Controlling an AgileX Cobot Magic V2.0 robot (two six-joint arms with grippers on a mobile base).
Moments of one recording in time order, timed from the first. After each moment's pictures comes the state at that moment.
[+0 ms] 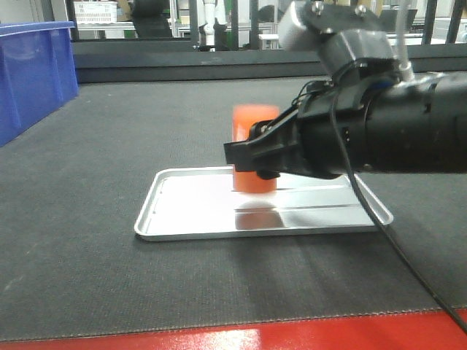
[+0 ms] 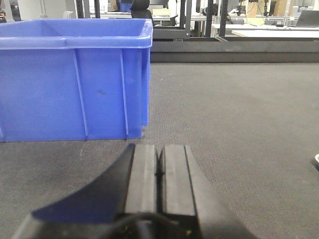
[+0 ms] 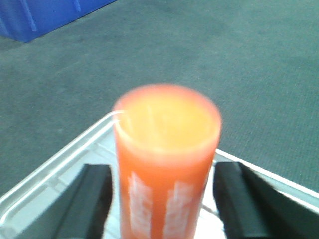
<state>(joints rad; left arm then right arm) -0.02 -0.01 0.03 0.00 0.03 0.00 0.59 1.68 -0.55 -0.03 -0.80 0.12</state>
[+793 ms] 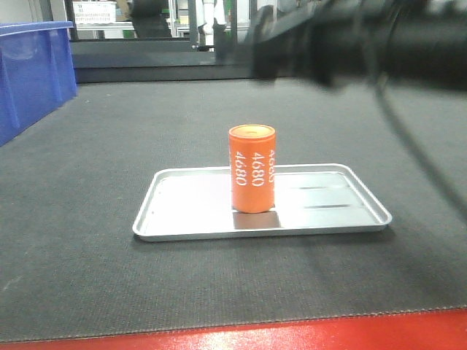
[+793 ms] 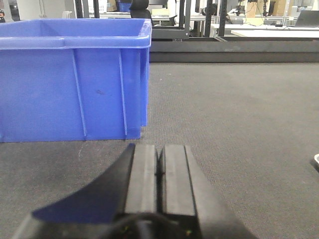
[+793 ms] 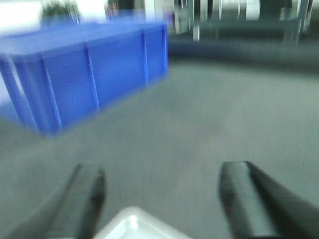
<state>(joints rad) -0.02 -0.01 0.03 0.00 0.03 0.00 0.59 1.44 -0.56 -0.04 -0.85 0.12</state>
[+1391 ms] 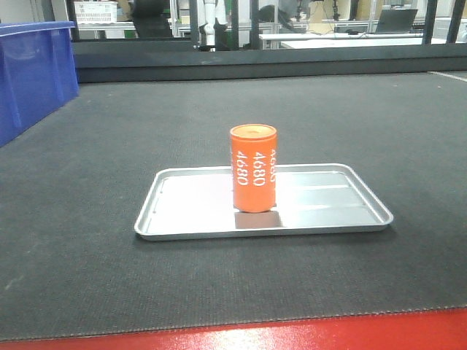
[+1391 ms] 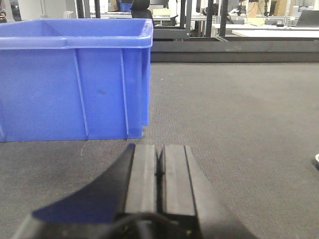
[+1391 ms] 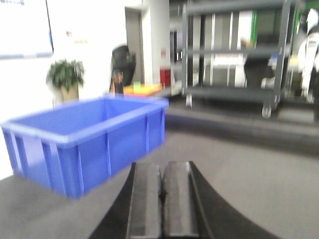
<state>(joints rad) -0.02 -0.01 0.03 0.00 0.03 0.00 0.59 0.72 -0.55 -0.04 -0.29 0.12</state>
